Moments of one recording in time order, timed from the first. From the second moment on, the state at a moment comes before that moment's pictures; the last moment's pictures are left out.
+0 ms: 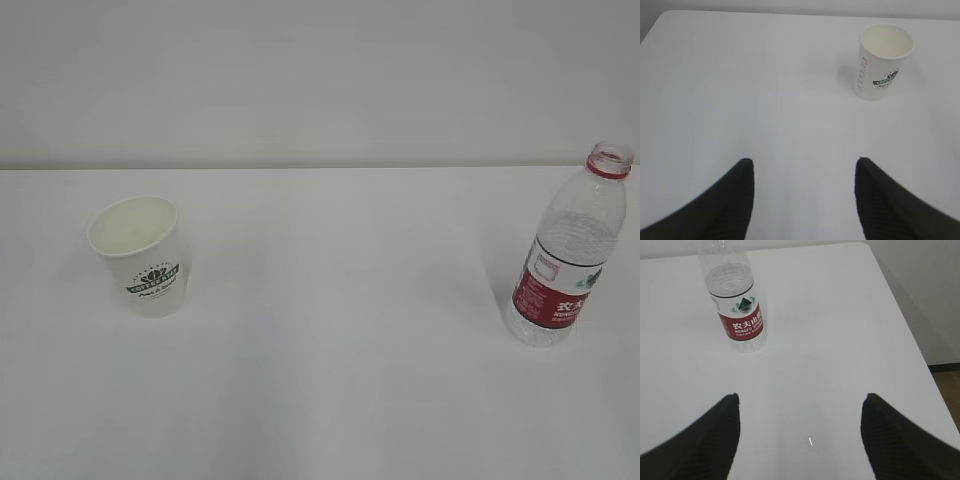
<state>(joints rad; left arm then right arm) 0.04 0.00 -0.52 -0.05 1.10 -0.03 0.01 -0.02 -0.50 -0.11 1.16 0.09</state>
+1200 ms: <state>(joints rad) 0.04 0.00 -0.52 -0.05 1.10 -0.03 0.01 -0.02 -0.50 -0.11 1.16 0.09</state>
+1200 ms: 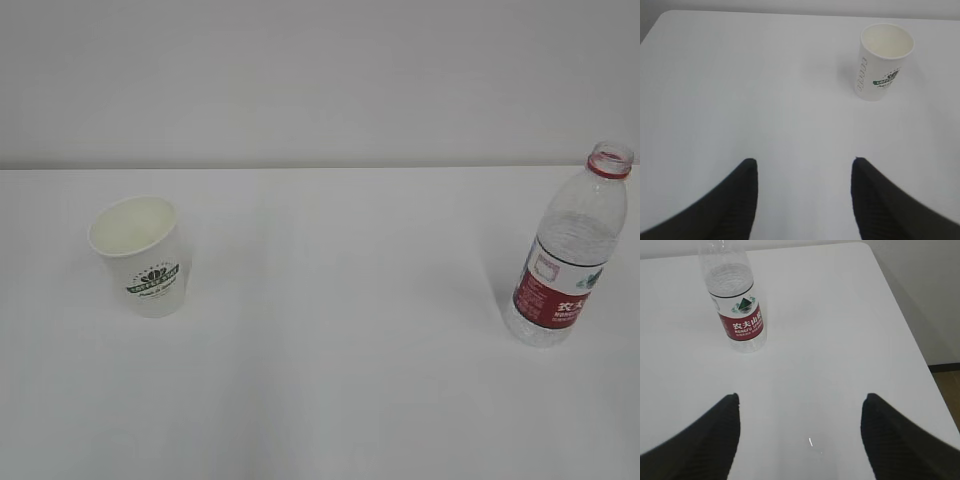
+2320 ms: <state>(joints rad) 0.04 0.01 -0.52 -0.10 1.09 -0.03 0.01 -0.02 -0.50 -0.11 1.16 0.09</state>
